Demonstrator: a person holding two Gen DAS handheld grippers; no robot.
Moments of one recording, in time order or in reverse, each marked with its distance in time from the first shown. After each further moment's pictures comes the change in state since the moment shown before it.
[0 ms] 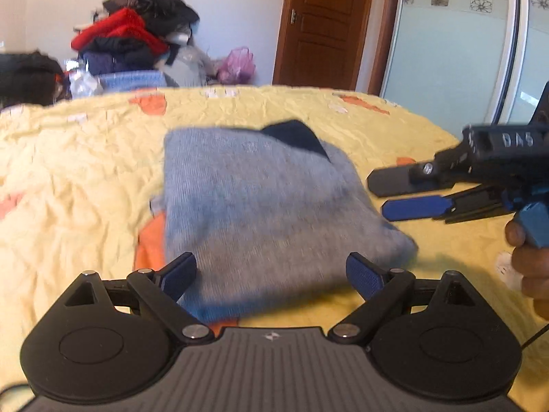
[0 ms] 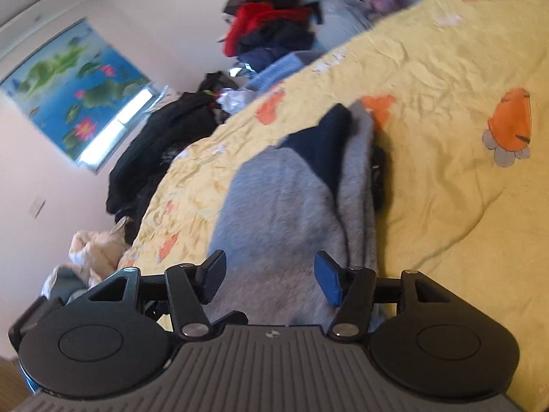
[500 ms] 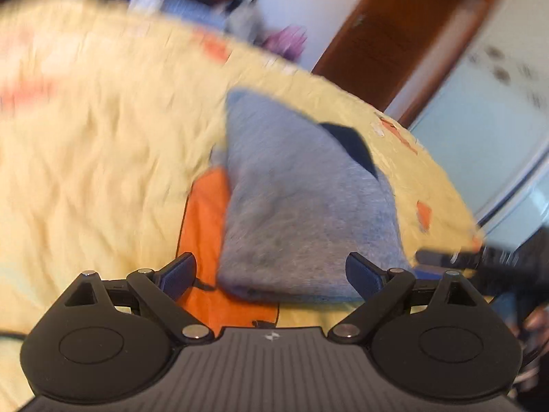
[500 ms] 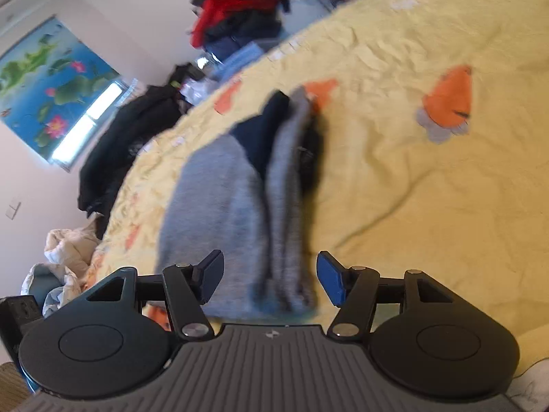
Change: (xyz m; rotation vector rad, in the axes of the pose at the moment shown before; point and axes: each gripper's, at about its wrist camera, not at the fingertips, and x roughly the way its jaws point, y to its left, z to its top) left arm 0.001 0.082 0.001 -0.463 0.083 -0.112; right arm -0.005 -0.058 0.010 0.109 0.092 -0.107
